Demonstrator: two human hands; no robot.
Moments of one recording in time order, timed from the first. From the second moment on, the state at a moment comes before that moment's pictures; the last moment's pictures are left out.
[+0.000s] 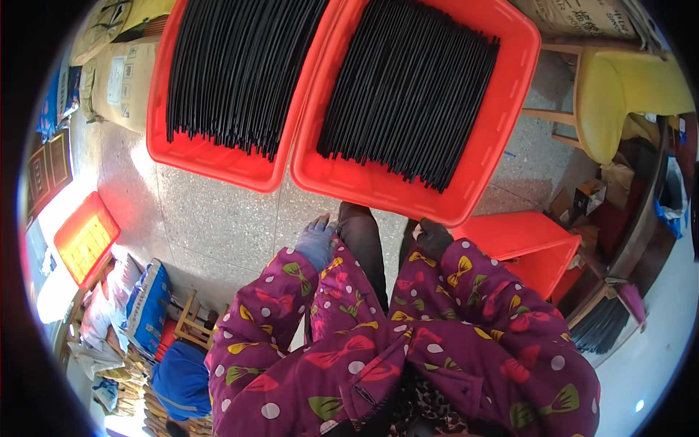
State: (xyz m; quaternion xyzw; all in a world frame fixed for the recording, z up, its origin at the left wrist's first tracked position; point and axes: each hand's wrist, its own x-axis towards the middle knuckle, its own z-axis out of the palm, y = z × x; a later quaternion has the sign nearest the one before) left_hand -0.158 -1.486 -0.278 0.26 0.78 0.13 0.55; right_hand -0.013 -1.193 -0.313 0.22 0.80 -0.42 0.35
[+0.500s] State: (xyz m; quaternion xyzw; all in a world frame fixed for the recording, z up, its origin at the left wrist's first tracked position) left_hand 0.012 -1.521 -0.129 -0.20 0.77 0.24 0.56; right_hand -0.038 -1.134 -0.206 0.02 0.87 -0.32 0.38
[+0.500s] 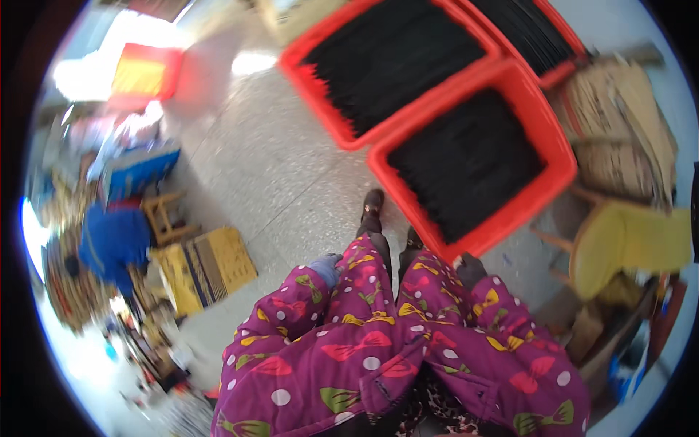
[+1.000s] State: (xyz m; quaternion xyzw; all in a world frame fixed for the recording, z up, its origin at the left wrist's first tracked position) left_hand 0.246 -1.620 -0.096 -0.40 0.74 0.35 0.41; right_hand -0.053 -1.263 -0.228 -0.20 0.85 -0.30 0.39
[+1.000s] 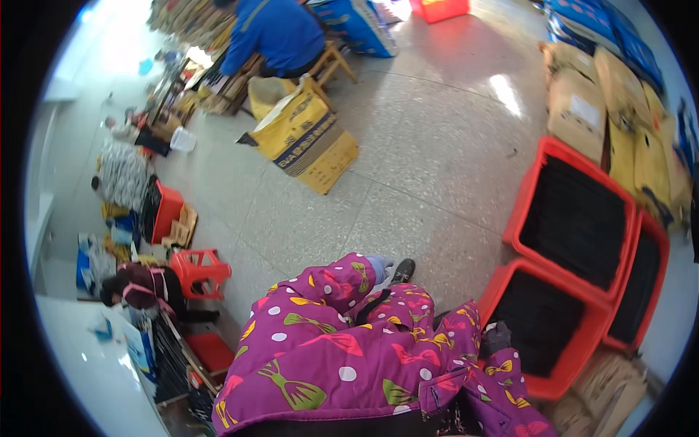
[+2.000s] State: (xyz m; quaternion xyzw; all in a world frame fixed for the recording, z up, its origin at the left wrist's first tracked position) left_hand 0.606 -1.631 -0.099 -0.75 0.46 0.44 0.17; right_hand 0.191 -1.752 -0.109 -0.64 0.61 0.05 0.46
